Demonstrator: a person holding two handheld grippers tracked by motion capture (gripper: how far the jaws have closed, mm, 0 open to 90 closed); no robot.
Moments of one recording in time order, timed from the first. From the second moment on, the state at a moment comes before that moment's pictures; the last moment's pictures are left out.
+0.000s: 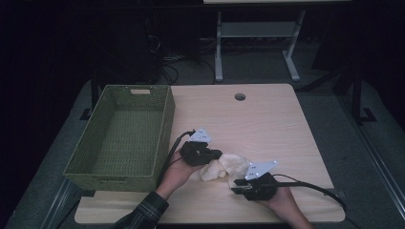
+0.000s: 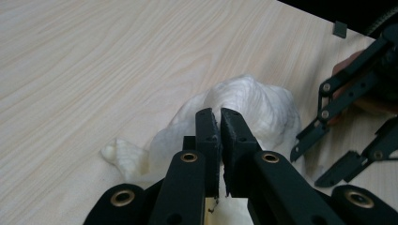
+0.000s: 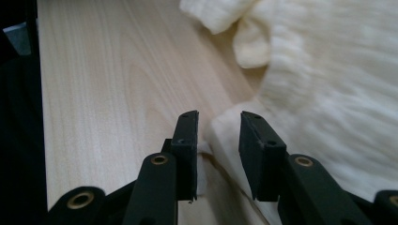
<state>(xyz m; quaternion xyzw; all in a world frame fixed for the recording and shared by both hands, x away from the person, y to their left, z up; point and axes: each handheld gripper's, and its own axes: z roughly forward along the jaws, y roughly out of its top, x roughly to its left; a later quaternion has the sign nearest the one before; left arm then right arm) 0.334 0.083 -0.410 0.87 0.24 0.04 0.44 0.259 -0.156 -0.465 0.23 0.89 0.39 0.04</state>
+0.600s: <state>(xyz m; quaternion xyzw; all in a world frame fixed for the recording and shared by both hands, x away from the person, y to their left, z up) 0.334 0.092 -0.405 0.86 0.26 0.06 0.44 0.260 -0.164 -0.451 0.23 0.89 0.40 0.06</state>
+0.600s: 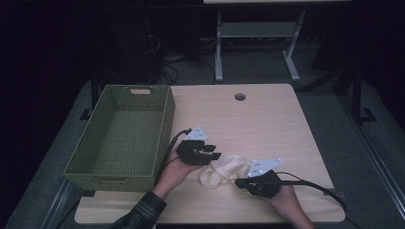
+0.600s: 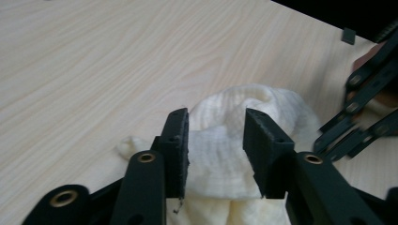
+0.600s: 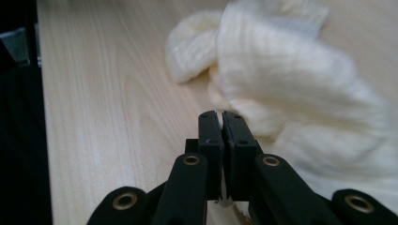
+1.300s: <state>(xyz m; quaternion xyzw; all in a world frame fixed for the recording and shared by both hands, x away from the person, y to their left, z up) 0.342 0.100 -0.414 0.86 0.29 0.09 0.42 0.295 -0.231 -0.387 0.26 0.85 0.45 0.13</state>
